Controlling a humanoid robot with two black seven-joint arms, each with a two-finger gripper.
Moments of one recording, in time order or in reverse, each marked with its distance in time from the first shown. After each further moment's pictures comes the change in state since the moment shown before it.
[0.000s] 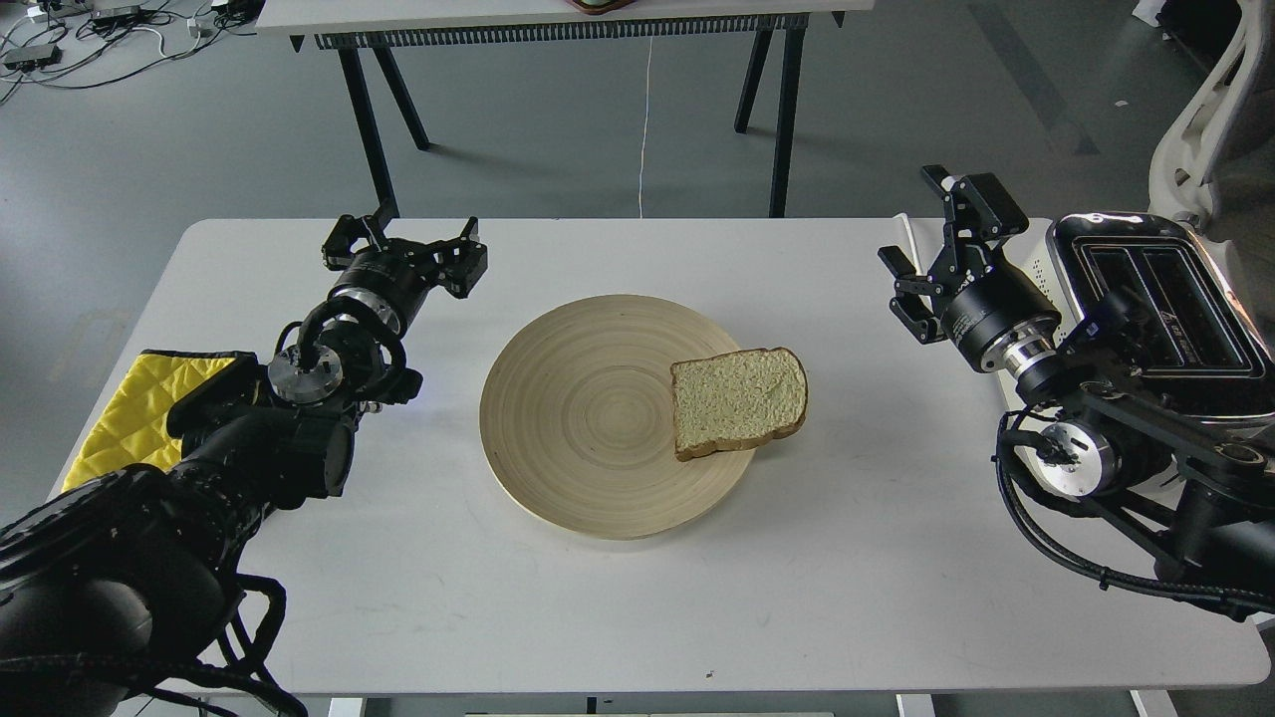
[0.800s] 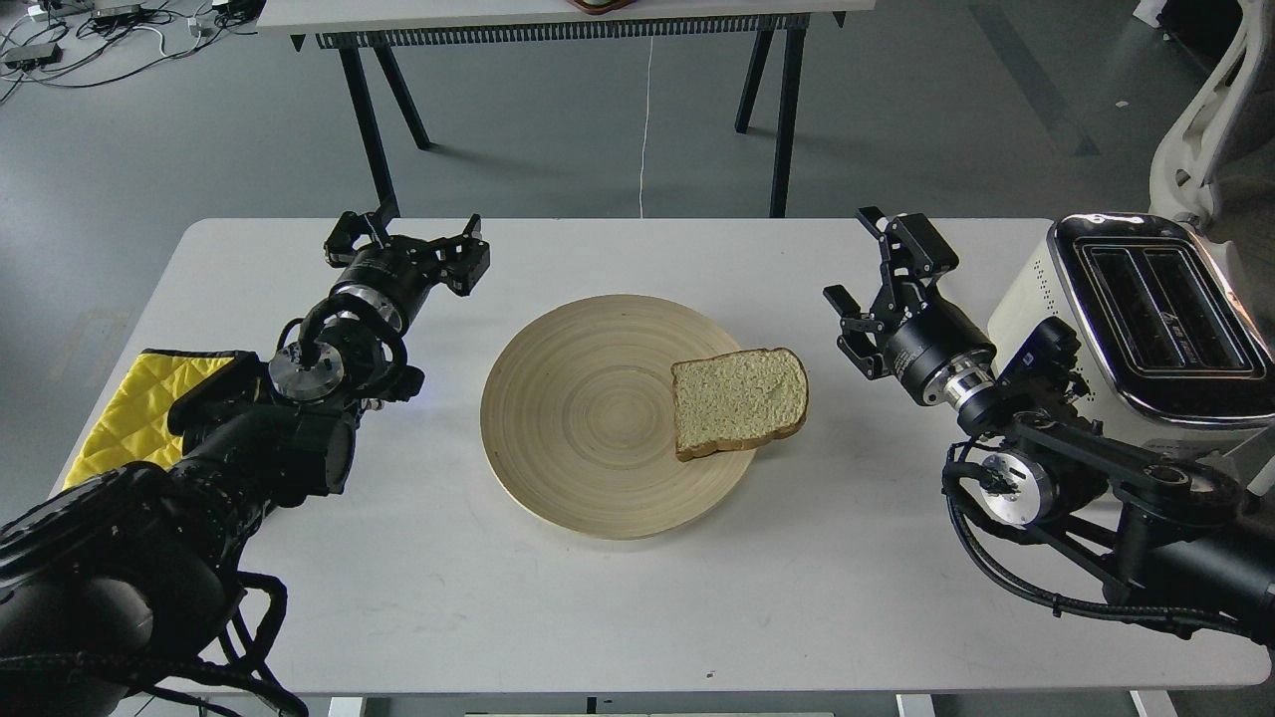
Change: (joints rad) left arm -0.005 0.000 0.000 0.000 0.000 0.000 0.009; right arm 0.001 0.087 -0.109 -0.014 -0.022 -0.045 0.000
